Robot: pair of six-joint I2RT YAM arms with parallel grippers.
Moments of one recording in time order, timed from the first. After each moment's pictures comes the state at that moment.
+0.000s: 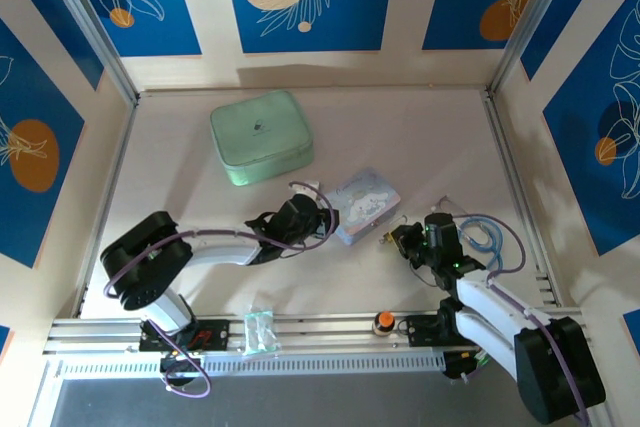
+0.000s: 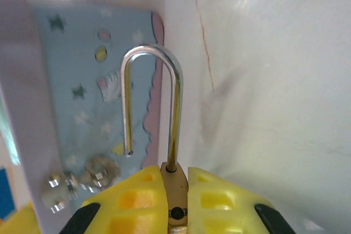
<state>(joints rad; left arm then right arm) -0.93 1.62 0.73 0.27 -0.17 -0.67 0.27 0.86 0.13 0.01 -0.26 1.24</state>
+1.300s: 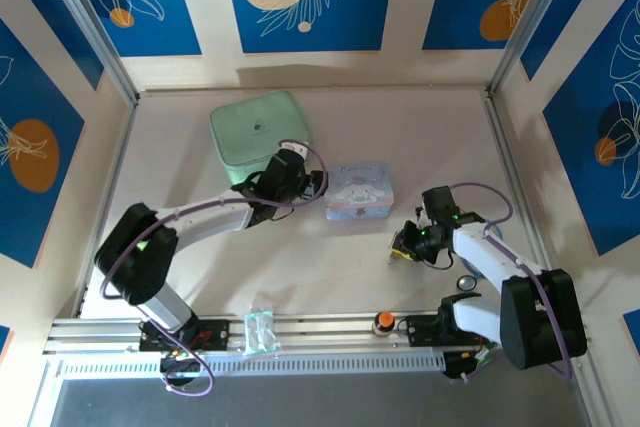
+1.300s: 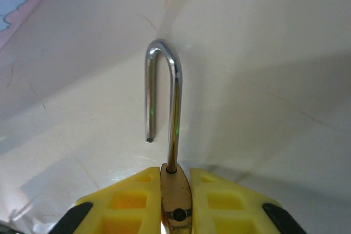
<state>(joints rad) -0.73 1.60 0.97 0.01 -0.11 -0.47 0.19 1.17 0.51 -0.63 -0.38 0.63</state>
